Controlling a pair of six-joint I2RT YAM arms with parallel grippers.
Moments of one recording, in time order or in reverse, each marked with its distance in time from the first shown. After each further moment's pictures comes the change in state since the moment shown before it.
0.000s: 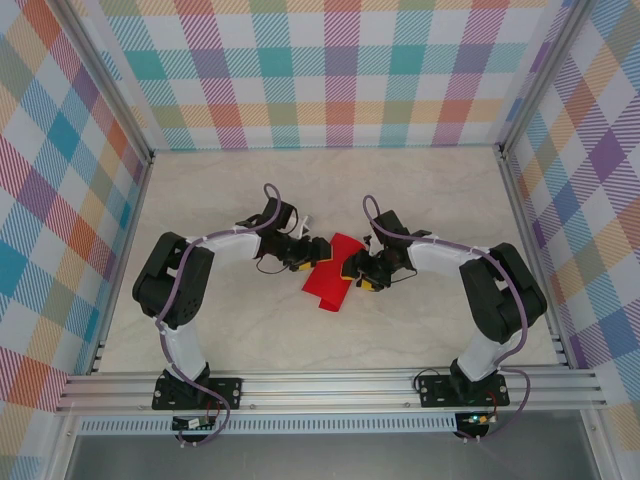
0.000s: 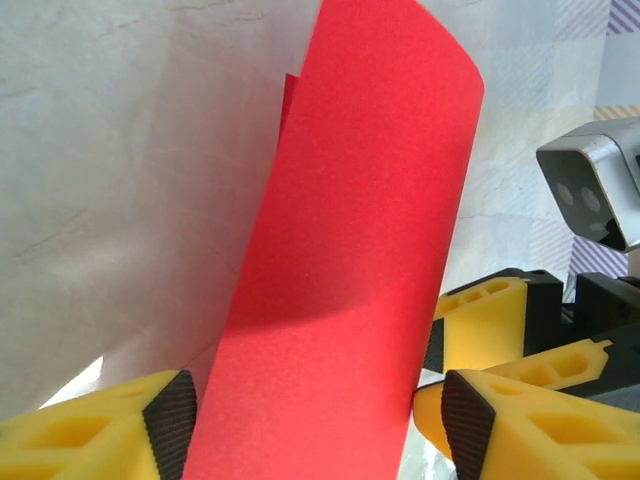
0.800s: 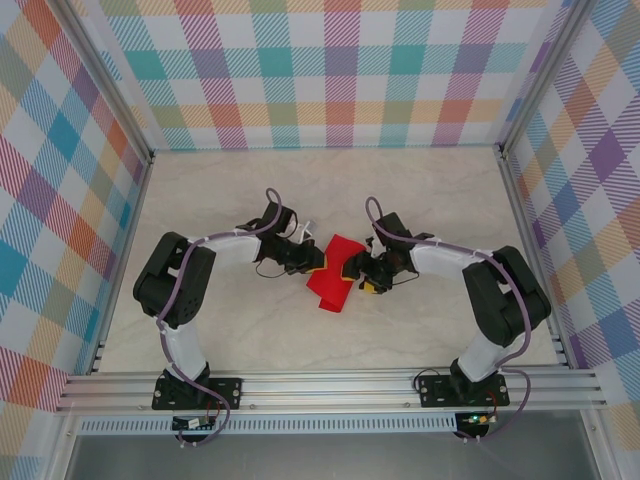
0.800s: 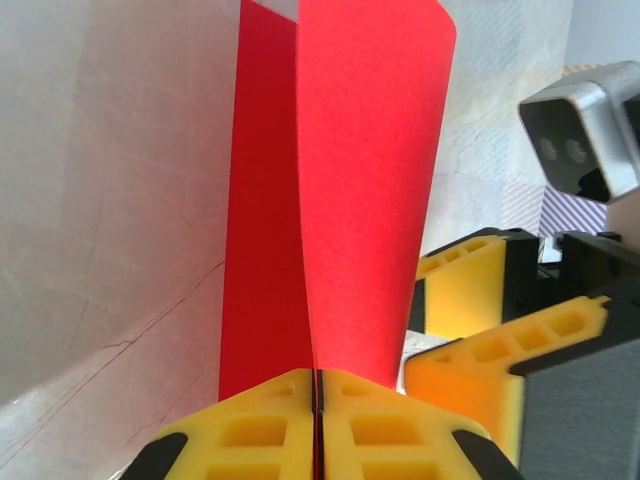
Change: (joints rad) left arm -0.005 0.000 -0.053 0.054 0.088 -0.007; right arm -0.005 -0.042 -0.046 0.023 0.000 0.033
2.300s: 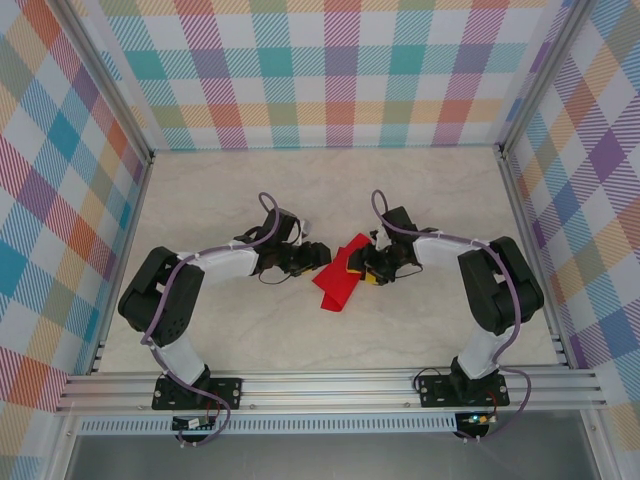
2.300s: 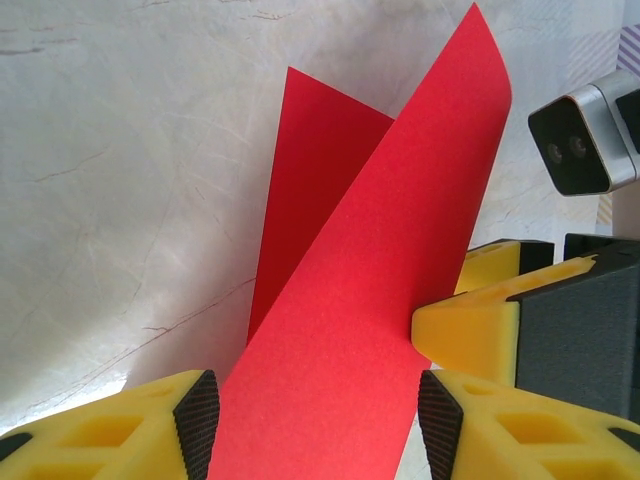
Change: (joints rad) left arm -0.070 -0.132 -0.088 0.081 -0.275 -0.158; right arm -0.075 0.091 0.035 0.061 -0.074 -0.069
